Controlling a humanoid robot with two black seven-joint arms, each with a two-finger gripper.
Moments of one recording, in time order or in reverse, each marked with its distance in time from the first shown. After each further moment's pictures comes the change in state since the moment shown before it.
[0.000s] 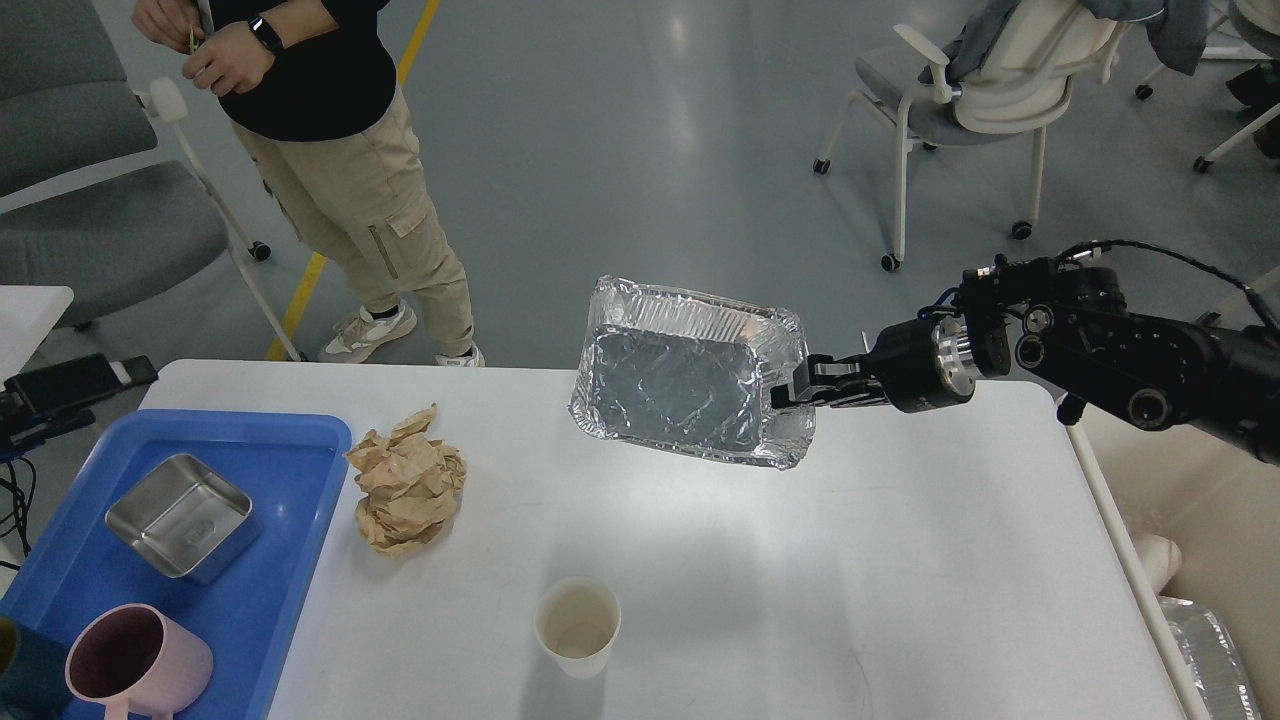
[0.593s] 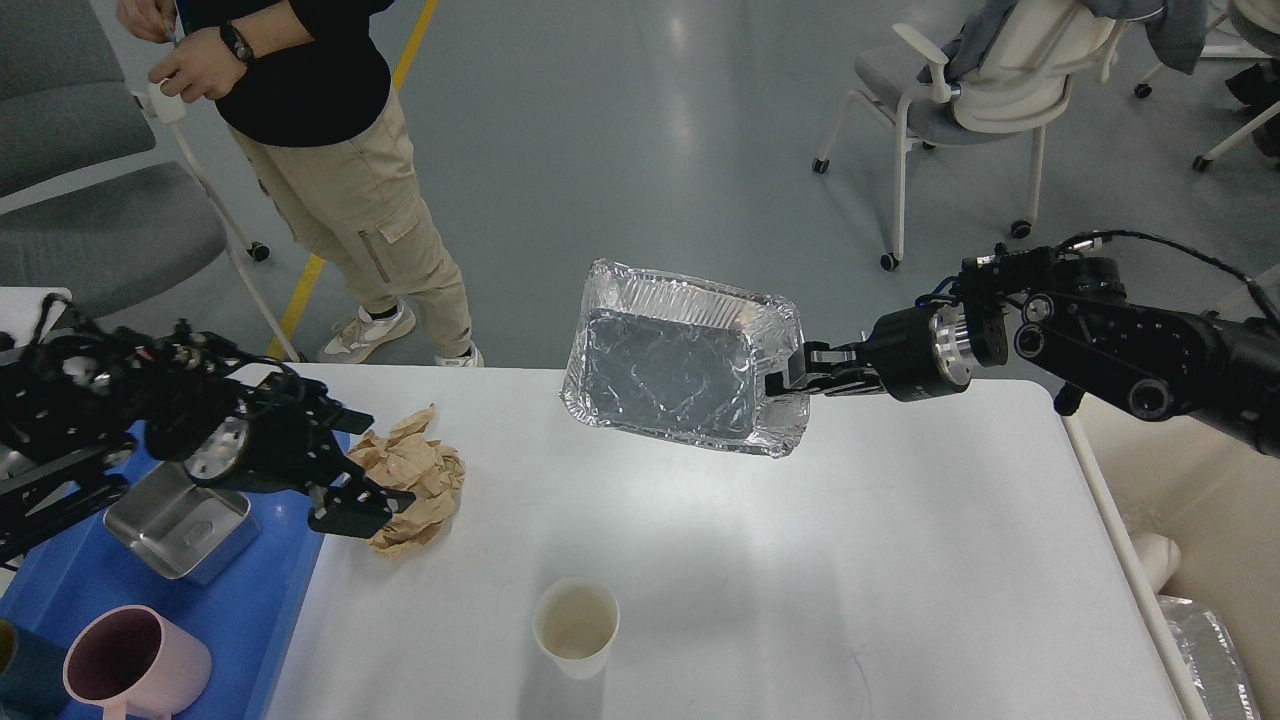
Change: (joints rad) left arm -0.674 -0.452 0.616 -0.002 0.828 -0.172 -0.130; right arm 0.009 0.002 0.011 0.003 0.012 -0.003 0.000
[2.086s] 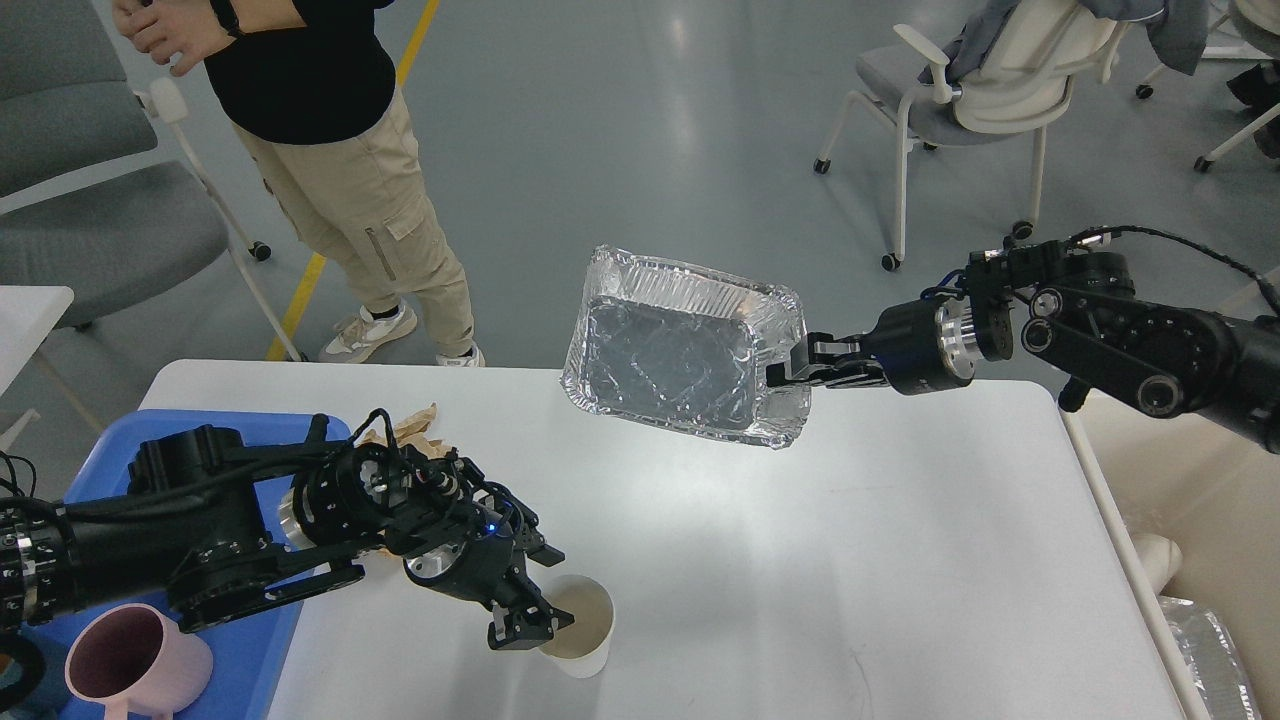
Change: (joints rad) left arm 0.067 -0.406 0.224 0.257 0.020 0.182 0.027; right arm -0.002 -0.015 0.024 0.010 0.000 -0.002 0.000
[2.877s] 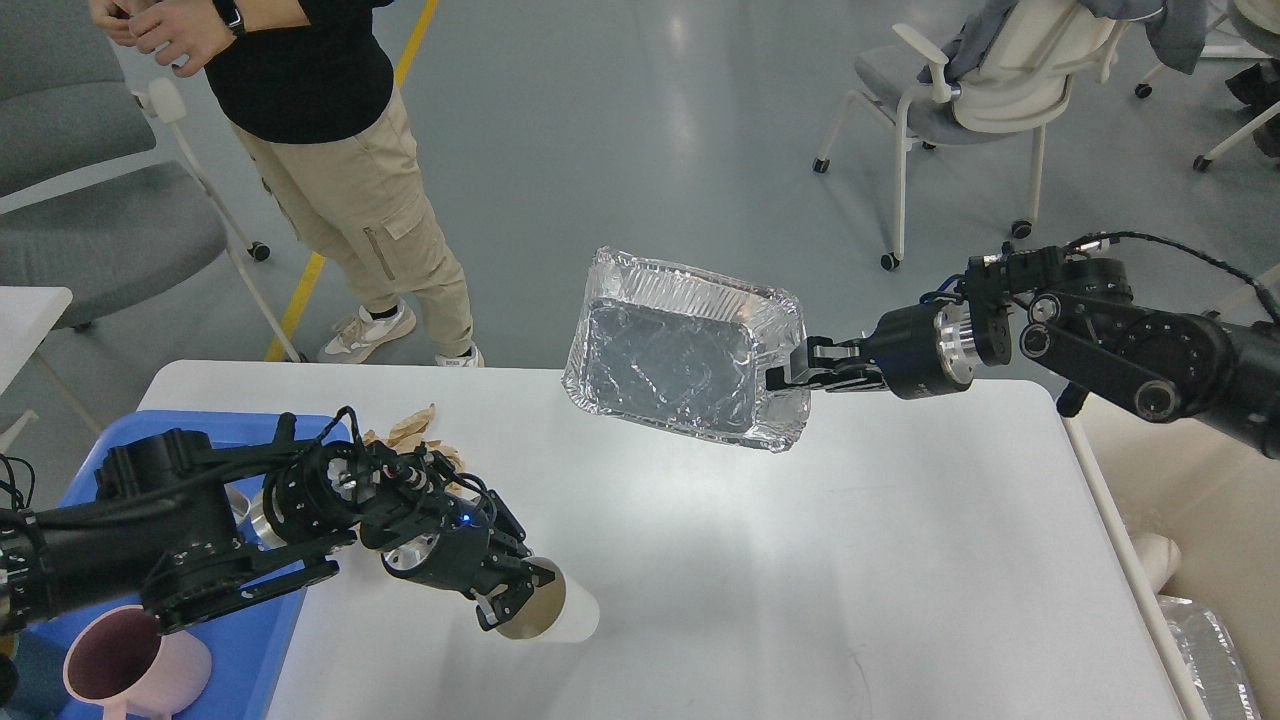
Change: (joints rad) left arm 0.031 0.053 -0.036 0.021 0.024 0.068 -0.022; right arm -0.012 0.004 0.001 -0.004 0.000 -0.005 0.000
